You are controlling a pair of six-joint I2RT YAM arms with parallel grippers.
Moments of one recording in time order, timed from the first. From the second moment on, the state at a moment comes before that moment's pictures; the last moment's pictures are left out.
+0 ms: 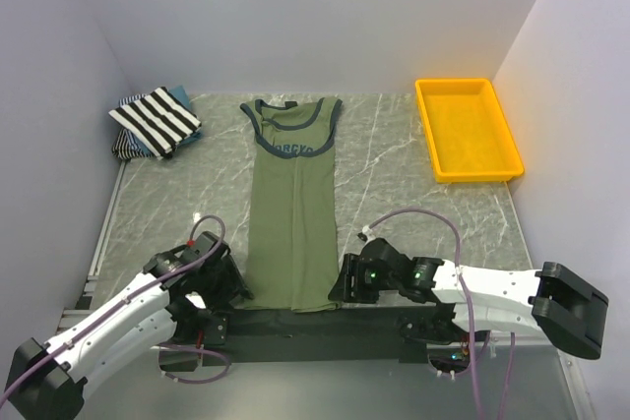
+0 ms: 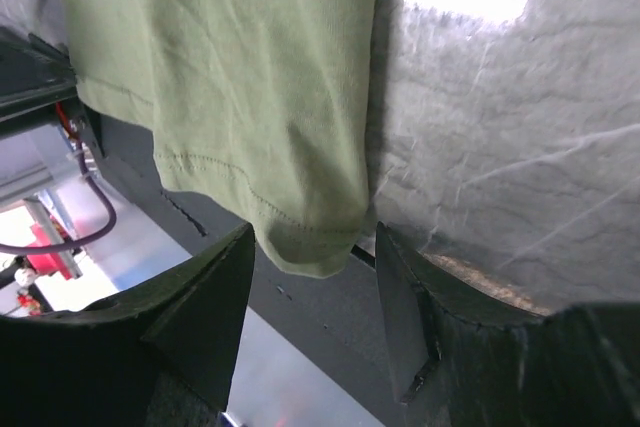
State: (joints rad) left arm -0.62 0.67 0.34 -0.90 0.19 -1.20; right arm 1.05 1.03 0.27 -0.08 -0.16 1.16
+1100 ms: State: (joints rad) left arm -0.64 0.74 0.33 -0.76 0.20 -1.19; right arm 1.12 1.10 0.29 -0.08 -0.14 1.22
